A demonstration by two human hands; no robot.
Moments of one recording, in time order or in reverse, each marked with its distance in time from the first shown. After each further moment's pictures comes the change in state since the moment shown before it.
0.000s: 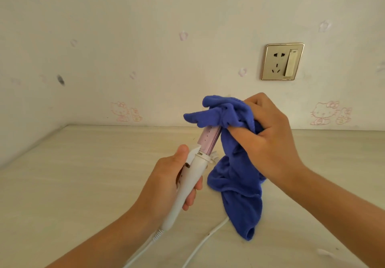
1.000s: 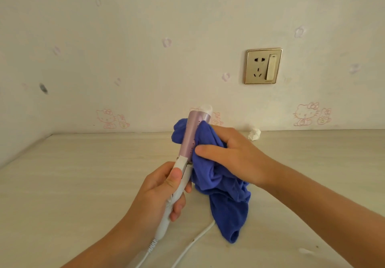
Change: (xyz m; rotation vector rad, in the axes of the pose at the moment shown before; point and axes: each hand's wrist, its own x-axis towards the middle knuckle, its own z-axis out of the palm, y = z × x) left_hand -0.005 -0.014 0.012 -0.083 -0.016 0.045; right_hand 0.002 0.009 -0.001 0.188 -0.544 0.243
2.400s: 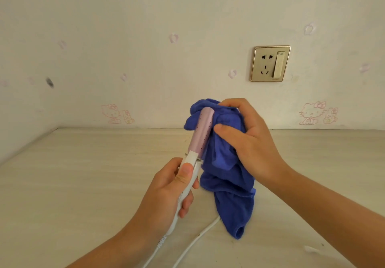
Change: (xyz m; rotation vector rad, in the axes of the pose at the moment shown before) left_hand -0.005 0.000 0.010 0.061 0.065 0.032; right_hand -0.003 -0.003 0.004 0.128 0.398 -0.181
